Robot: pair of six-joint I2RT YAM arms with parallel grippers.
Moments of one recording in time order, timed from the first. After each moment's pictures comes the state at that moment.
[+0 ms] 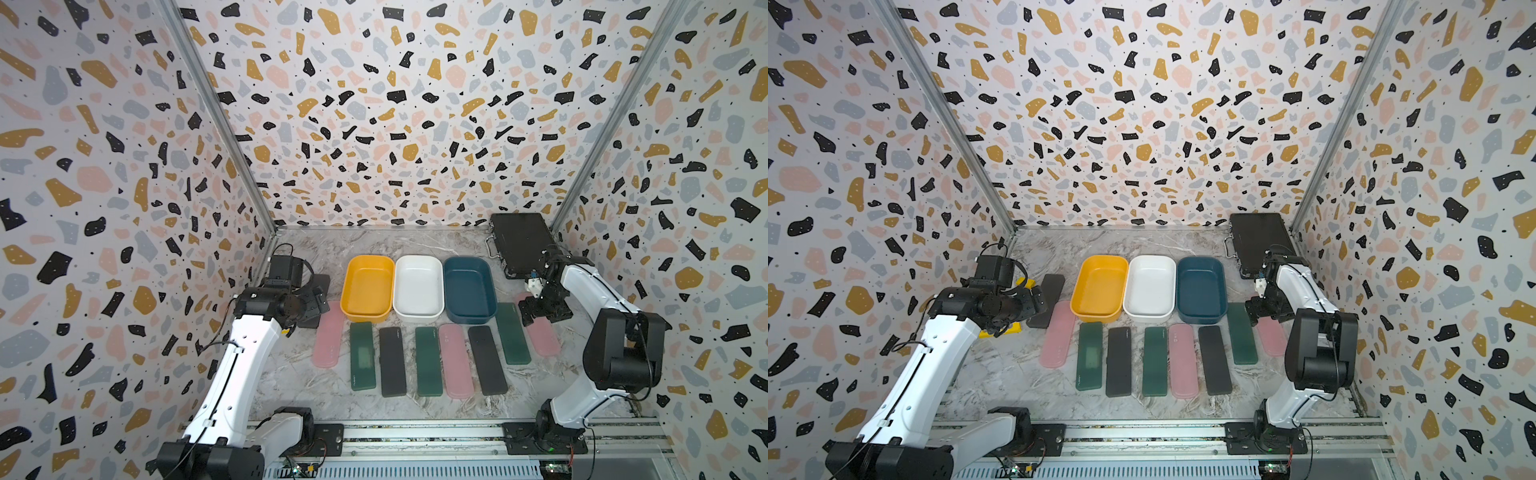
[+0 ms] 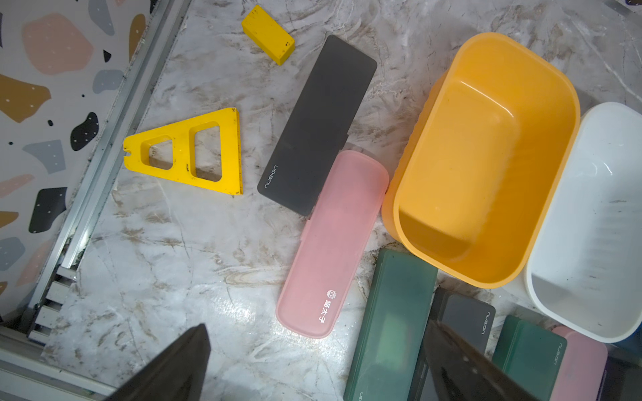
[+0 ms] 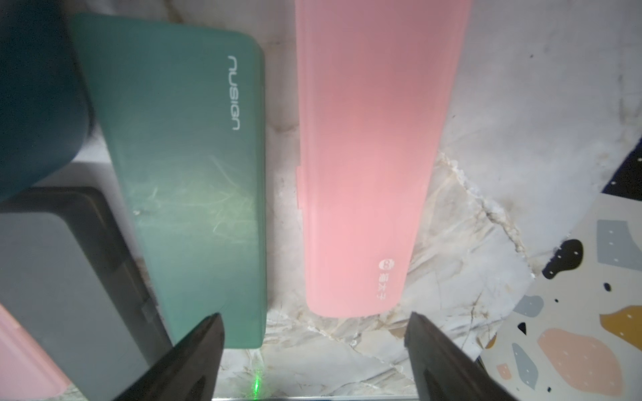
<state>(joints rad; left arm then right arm) -0.06 1.11 1.16 -1.12 -0.10 -0.46 -0.08 1.69 1.27 -1.17 0.06 -0.22</state>
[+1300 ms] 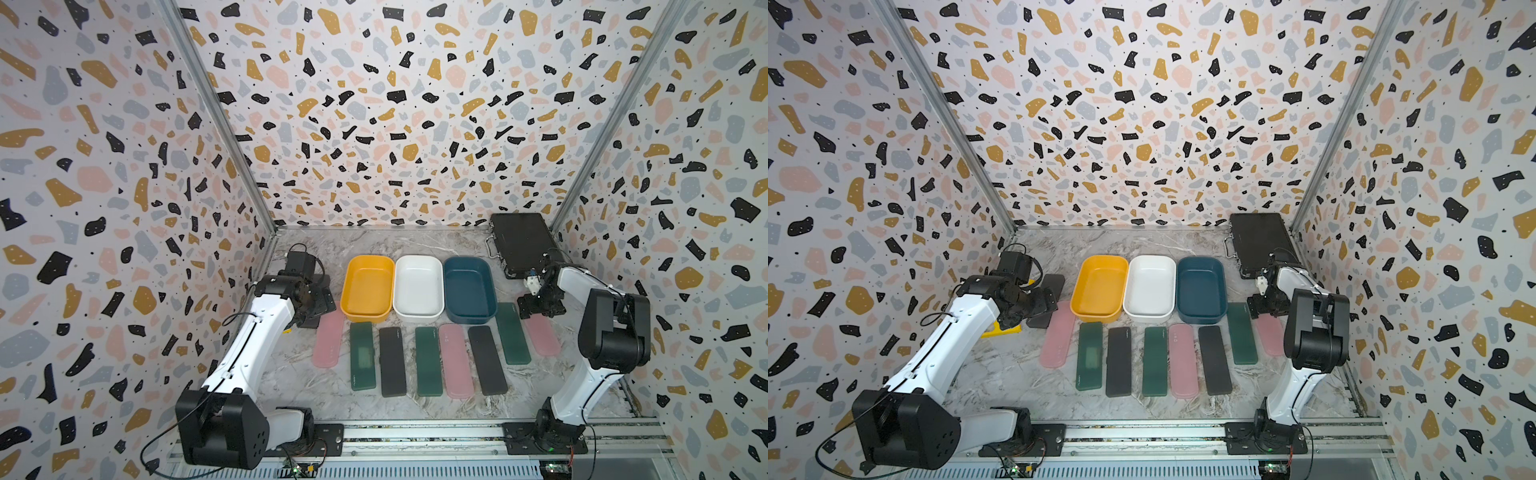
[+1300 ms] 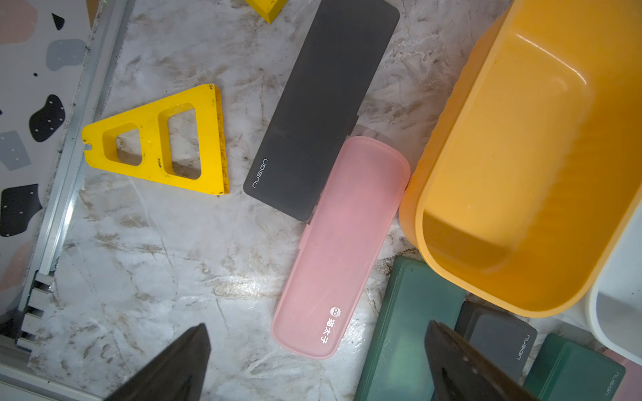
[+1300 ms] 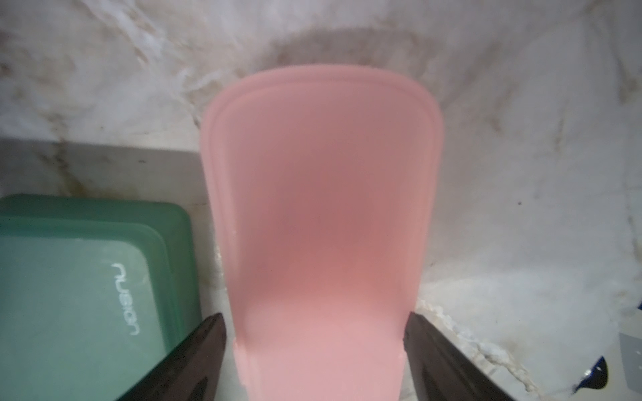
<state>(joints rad) -0.08 1.28 1.13 -1.05 -0.11 -0.46 -0.14 1.83 1.23 -0.85 0.02 -0.27</state>
